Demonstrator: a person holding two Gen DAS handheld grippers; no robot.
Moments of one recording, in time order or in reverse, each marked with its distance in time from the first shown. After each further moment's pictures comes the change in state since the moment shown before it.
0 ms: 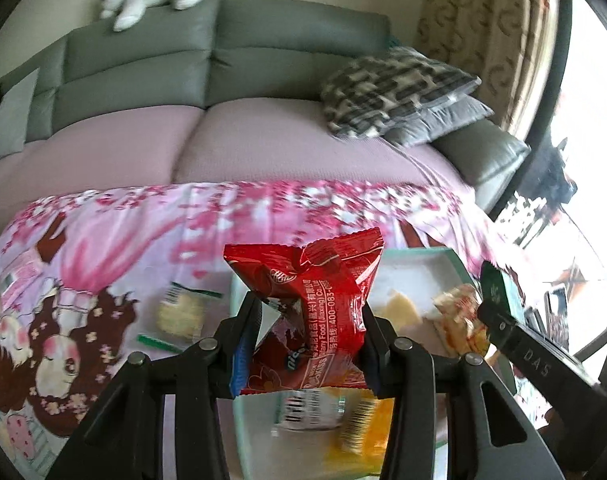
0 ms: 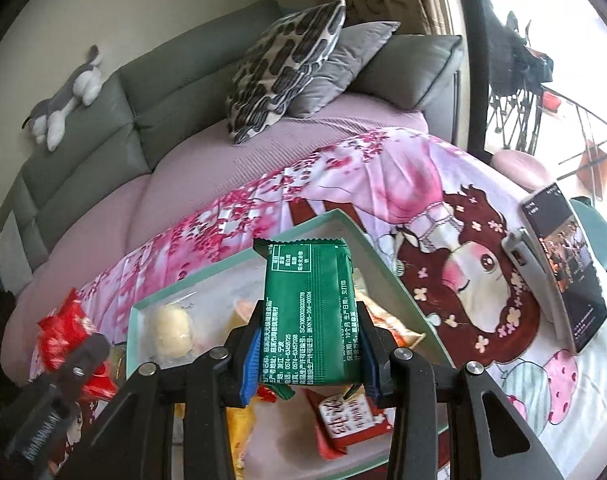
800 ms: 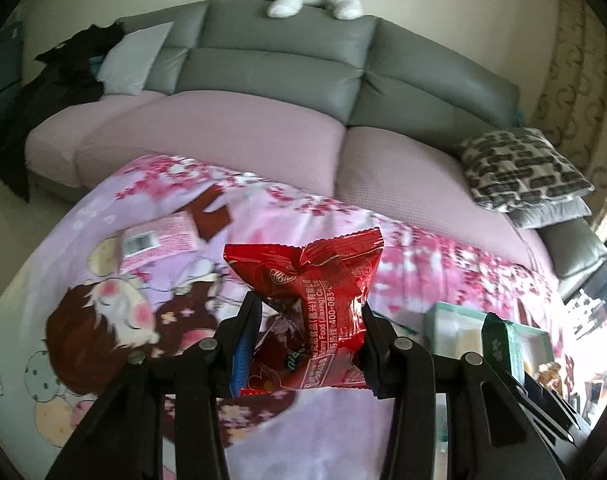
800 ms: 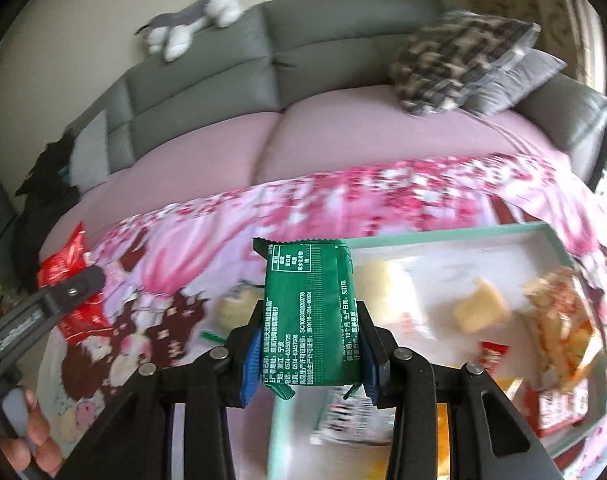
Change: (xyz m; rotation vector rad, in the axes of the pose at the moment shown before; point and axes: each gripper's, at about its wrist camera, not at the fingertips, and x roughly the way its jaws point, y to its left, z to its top) left arm -0.052 0.175 -0.006 -0.323 -0.089 0.250; right arm 0.019 0.162 -0.051 -0.326 0.081 0.253
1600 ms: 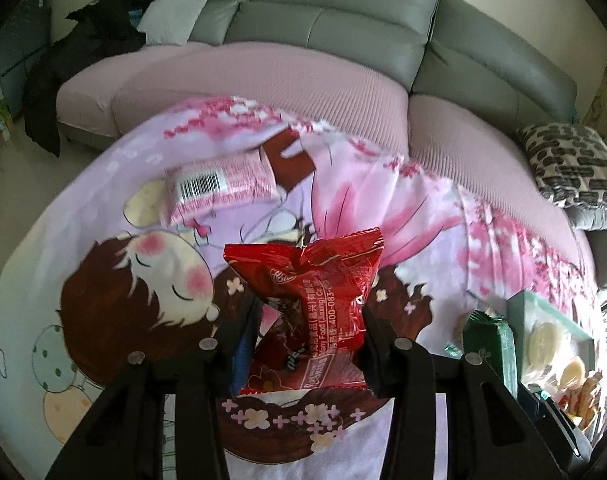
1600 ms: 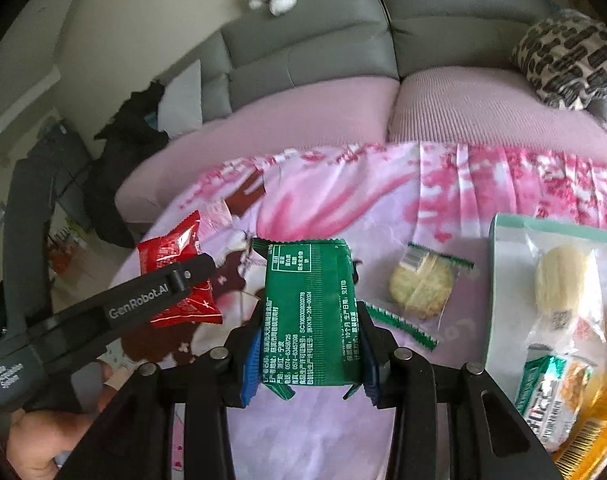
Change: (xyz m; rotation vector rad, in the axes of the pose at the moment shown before) left arm 0.041 0.075 -0.014 -0.109 0.127 0.143; right arm 0.033 0.106 -0.032 -0.189 0.084 0.333
